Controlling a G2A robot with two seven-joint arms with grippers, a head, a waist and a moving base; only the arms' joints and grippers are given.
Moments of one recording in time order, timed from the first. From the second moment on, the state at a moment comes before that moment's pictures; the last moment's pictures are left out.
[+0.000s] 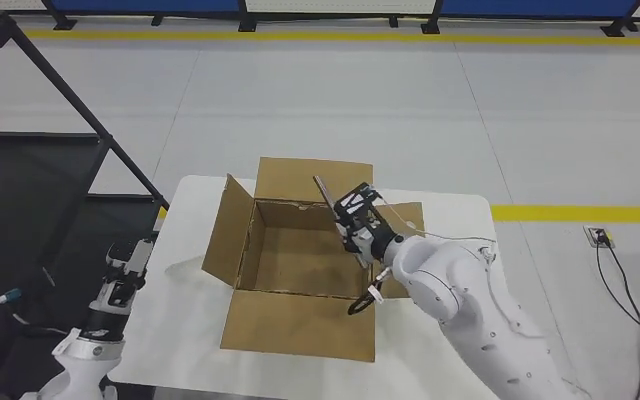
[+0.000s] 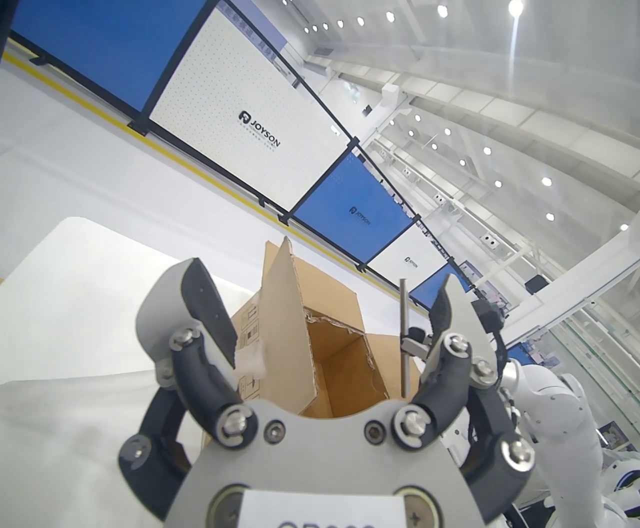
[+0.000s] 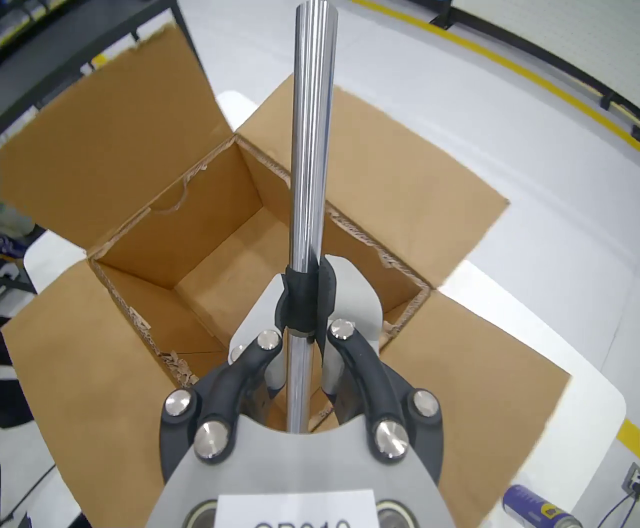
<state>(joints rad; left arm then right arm) 1.60 -1.18 -1.86 -2.02 0.27 -0.29 -0.09 -0.68 -1.24 0.93 -1.66 -1.00 -0.08 0.82</state>
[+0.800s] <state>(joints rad) 1.65 -1.19 -1.90 -2.02 0.23 -0.32 -0.06 -0.34 -1.53 0.45 -0.86 -0.98 -0.20 0.69</state>
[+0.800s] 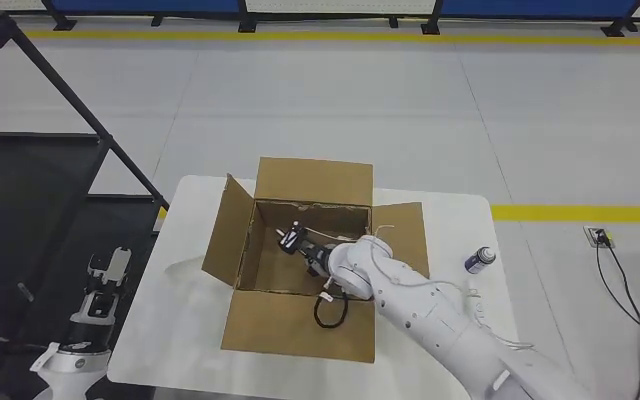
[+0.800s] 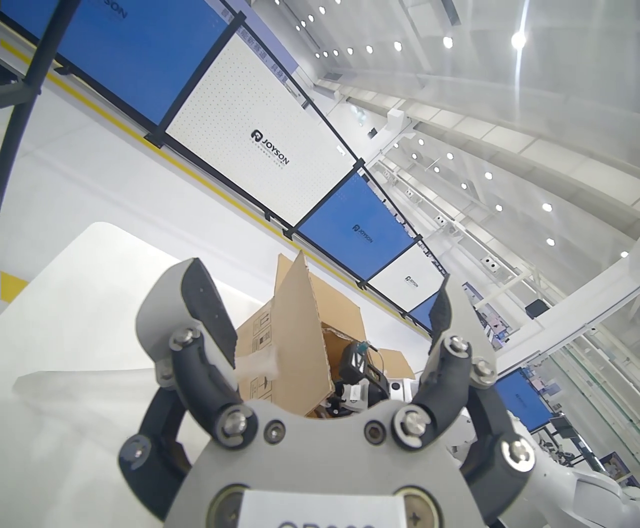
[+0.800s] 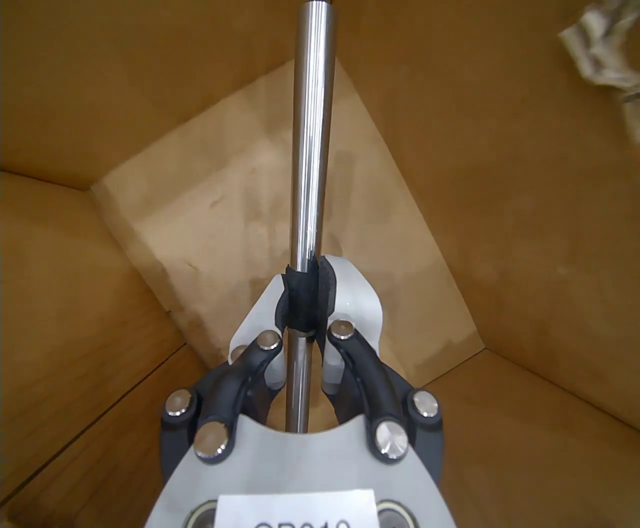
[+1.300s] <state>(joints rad) 1.65 -1.19 -1.91 -2.02 0.22 -0.31 -0.07 -0.26 -1.69 0.37 -0.55 -0.99 -0.23 0.71</state>
